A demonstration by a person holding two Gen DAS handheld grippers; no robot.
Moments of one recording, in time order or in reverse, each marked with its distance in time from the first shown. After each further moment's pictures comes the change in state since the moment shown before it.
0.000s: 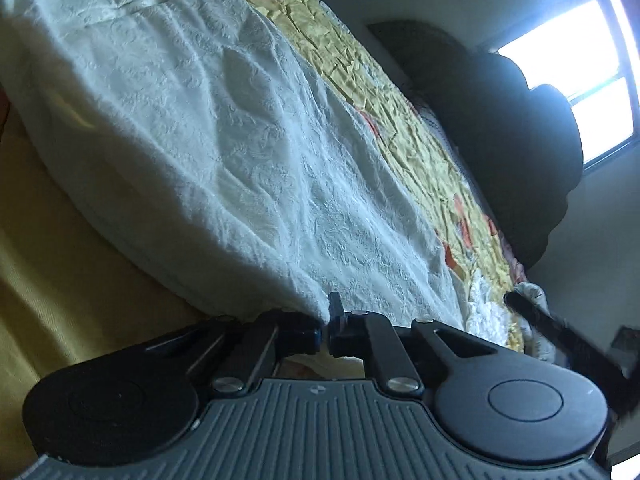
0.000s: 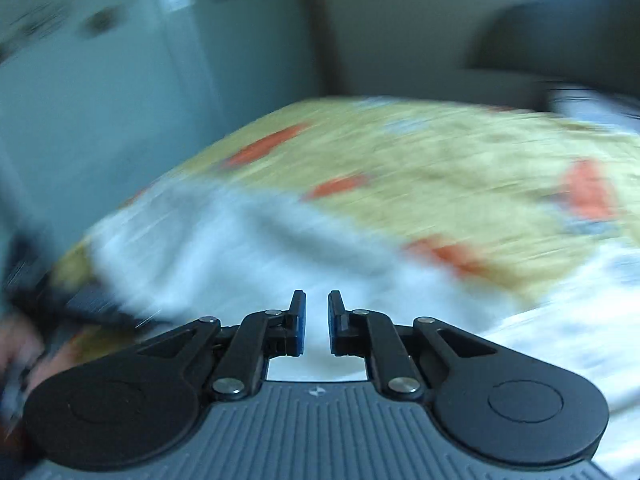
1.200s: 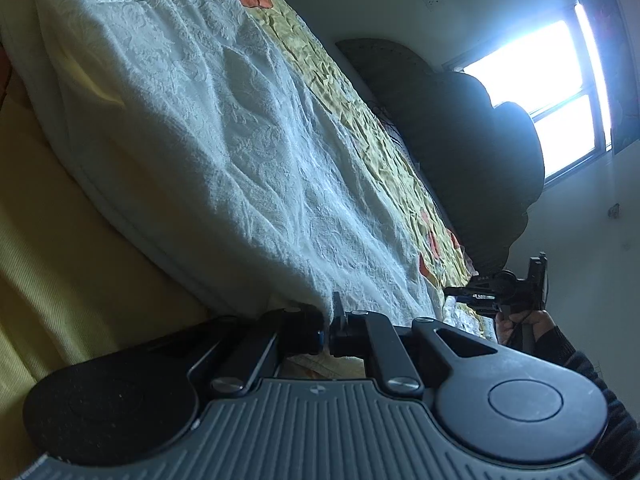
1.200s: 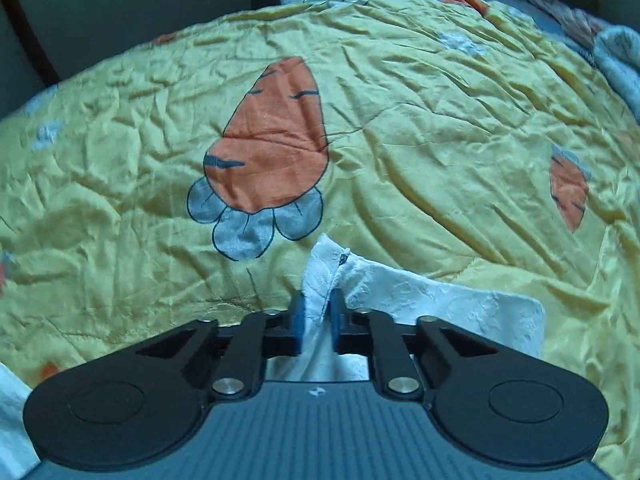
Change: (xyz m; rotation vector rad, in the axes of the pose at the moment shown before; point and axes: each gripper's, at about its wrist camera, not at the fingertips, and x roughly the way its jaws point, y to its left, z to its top) left arm -0.001 0.020 -0.010 0.001 -0.053 -0.119; right arm 0.079 -0.163 0.045 0.421 0.249 -0.423
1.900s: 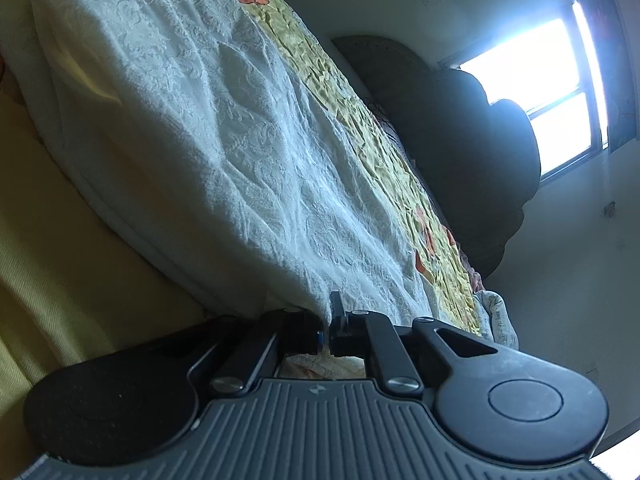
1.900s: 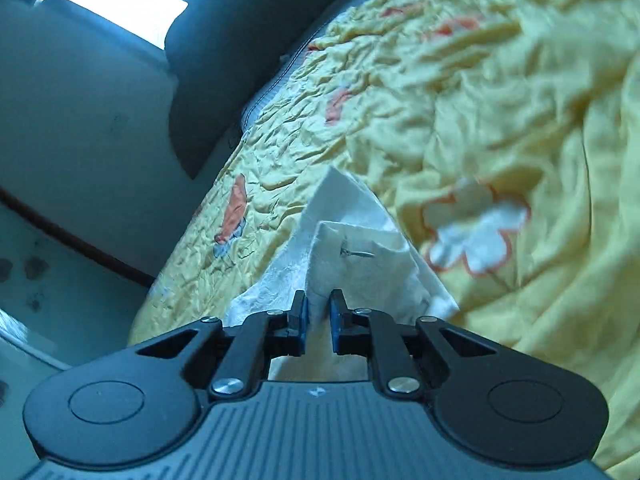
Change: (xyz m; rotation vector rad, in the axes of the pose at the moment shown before) left arm 0.007 0.000 0.004 0.004 0.012 -0.015; right arm -0.124 -0.217 -0.223 0.668 -0.316 0.495
